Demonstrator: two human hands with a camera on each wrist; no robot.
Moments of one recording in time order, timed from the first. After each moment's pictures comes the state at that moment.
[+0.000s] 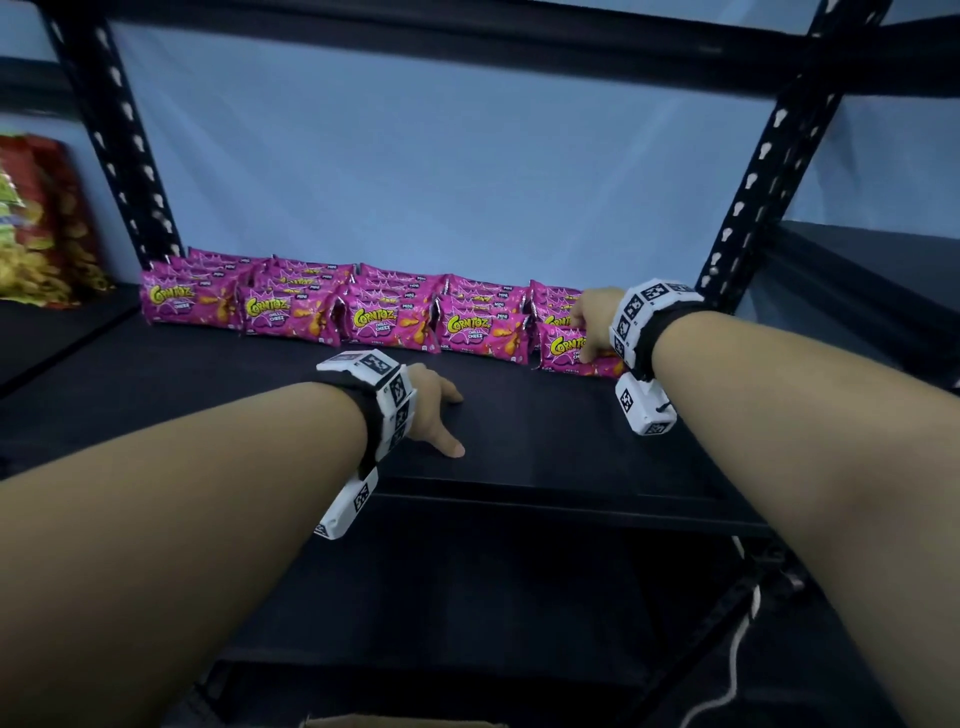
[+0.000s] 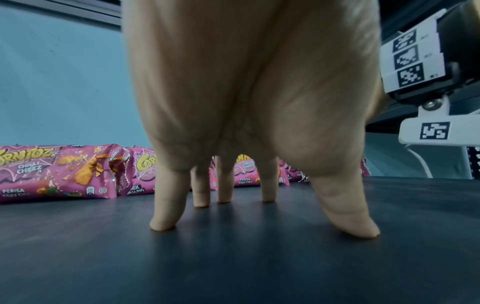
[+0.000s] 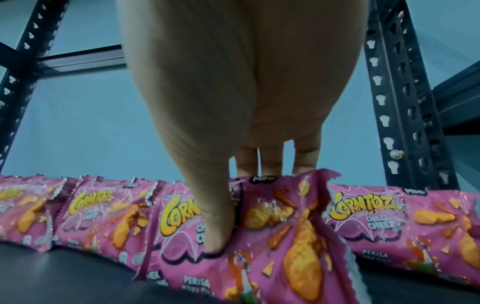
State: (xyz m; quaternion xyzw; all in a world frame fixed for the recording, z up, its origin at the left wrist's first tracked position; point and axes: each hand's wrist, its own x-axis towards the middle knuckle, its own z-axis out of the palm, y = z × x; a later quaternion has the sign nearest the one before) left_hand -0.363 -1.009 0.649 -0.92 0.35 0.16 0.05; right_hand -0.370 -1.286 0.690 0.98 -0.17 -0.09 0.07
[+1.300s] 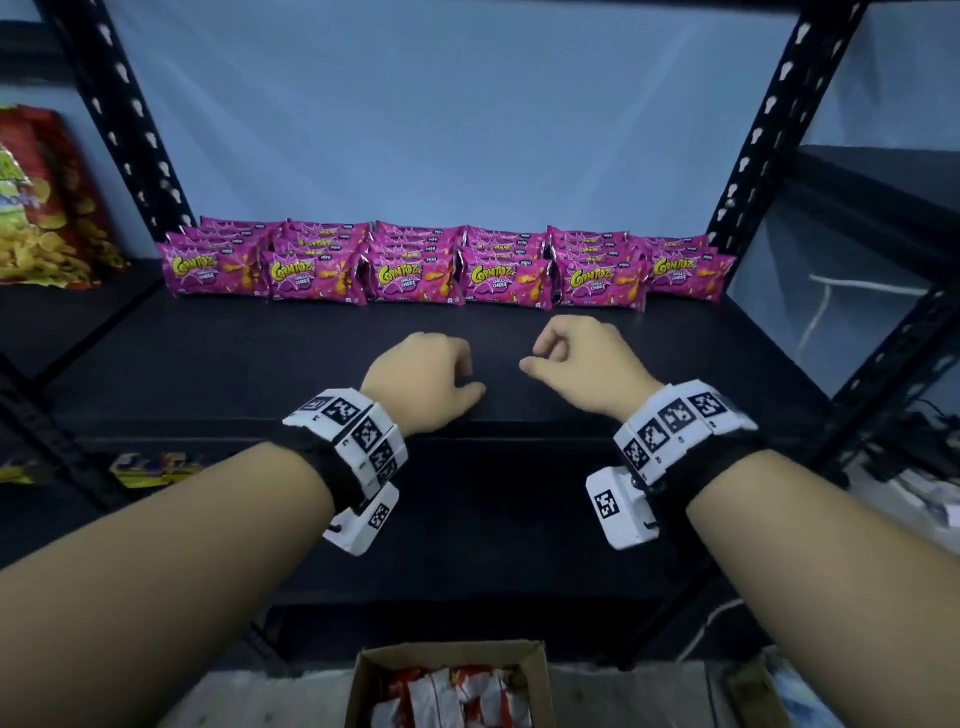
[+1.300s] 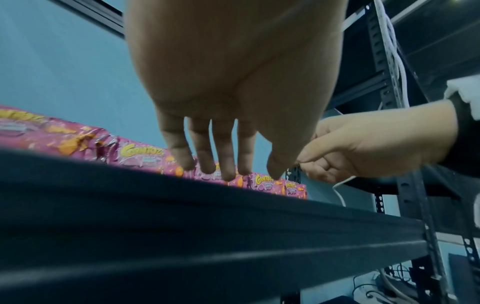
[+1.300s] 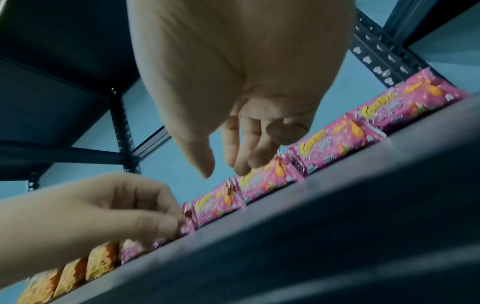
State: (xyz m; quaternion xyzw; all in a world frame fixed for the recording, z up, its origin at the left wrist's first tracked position) left_hand -0.378 -0.947 0.611 -0.90 0.40 -0.01 -0.16; right_hand -0.486 -1.140 0.624 0.93 -0.16 0.15 -0.29
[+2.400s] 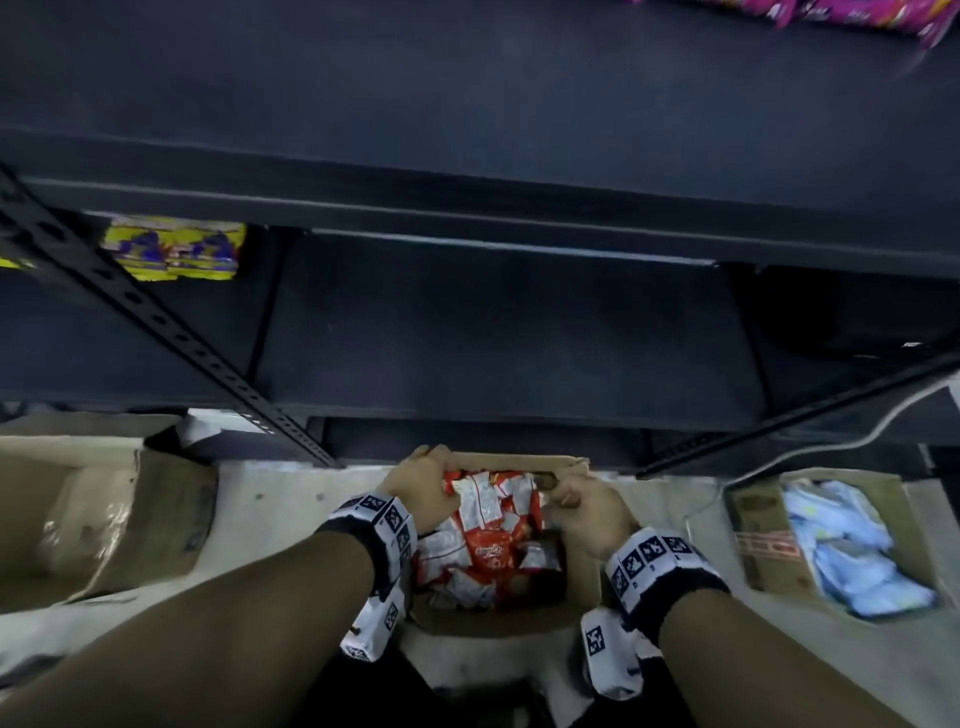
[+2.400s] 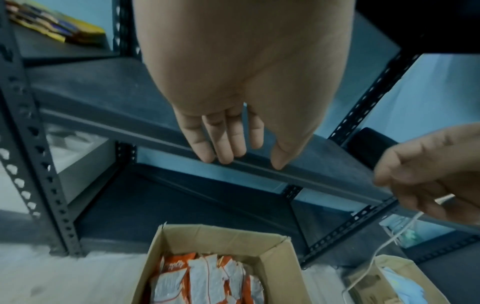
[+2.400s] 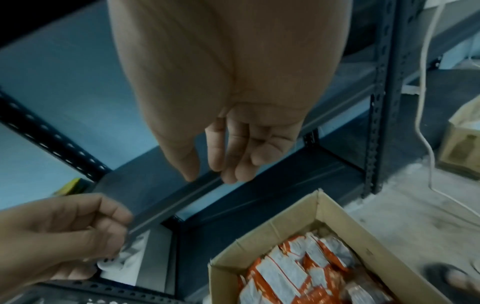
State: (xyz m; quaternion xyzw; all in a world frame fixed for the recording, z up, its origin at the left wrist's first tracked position) left_hand -0.427 -0.765 0.234 -0.88 0.27 0.36 -0.17; right_hand -0.586 -0.980 0.246 0.83 -0.33 -0.19 -0.40
